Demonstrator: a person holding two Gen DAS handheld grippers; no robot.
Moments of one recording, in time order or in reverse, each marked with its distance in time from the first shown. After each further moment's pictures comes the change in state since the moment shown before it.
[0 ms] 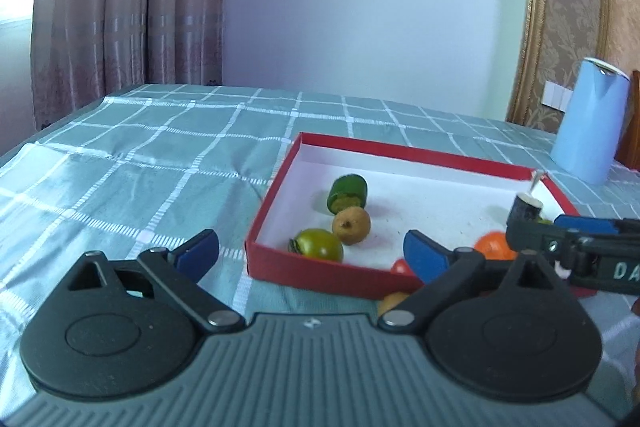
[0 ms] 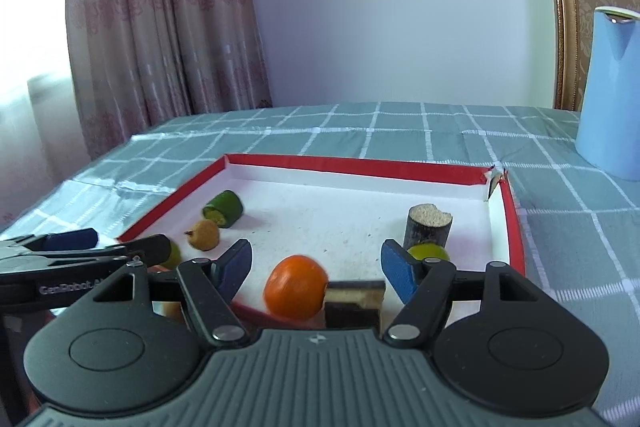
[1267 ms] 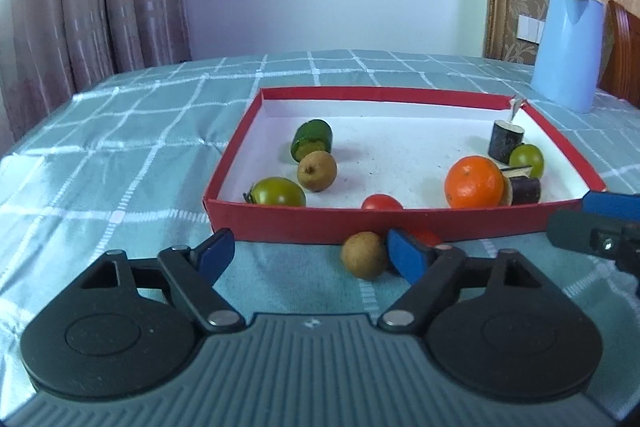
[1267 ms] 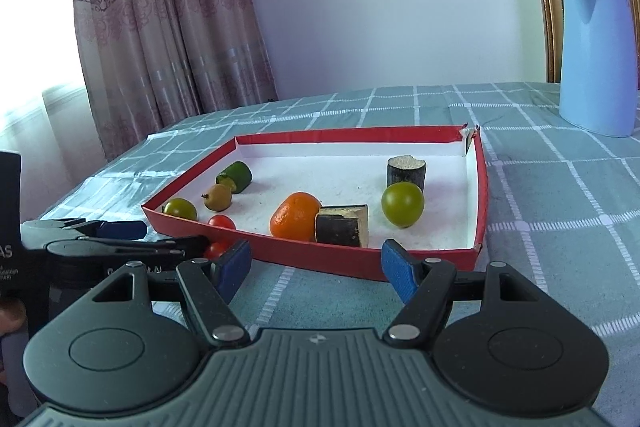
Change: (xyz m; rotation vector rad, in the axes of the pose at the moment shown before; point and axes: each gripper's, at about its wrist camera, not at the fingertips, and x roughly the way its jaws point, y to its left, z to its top) left arm 0.011 -0.018 -0.014 0.137 0.128 -0.058; right arm -0.035 -0.017 -0.033 0.052 0.015 0.027
